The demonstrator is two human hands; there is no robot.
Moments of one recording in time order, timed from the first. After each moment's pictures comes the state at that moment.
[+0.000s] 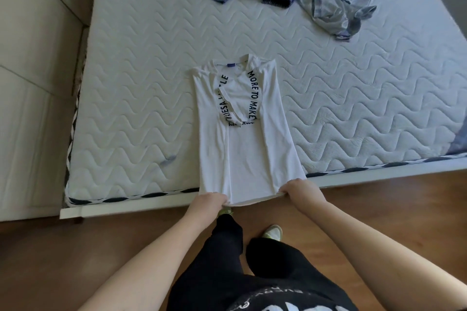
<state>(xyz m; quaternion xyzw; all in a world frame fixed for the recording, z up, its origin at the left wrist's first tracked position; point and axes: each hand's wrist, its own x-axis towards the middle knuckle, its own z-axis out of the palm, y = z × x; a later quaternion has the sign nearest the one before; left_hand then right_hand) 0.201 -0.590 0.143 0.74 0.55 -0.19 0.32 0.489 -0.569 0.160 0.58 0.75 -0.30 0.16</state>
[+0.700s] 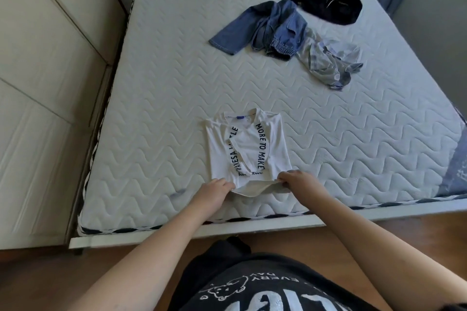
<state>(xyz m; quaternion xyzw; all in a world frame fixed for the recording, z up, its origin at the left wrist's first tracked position) 0.192 -0.487 0.238 0.81 0.53 -0.09 0.22 0.474 -0.468 0.253 0.57 0.80 -0.19 0.10</state>
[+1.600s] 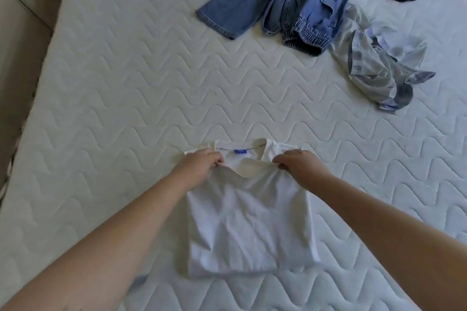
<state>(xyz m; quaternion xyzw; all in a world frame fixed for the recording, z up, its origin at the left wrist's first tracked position) 0.158 -0.134 0.062 0.76 0.55 -0.02 0.33 0.460 -0.124 0.080 0.53 0.82 -0.21 0.11</state>
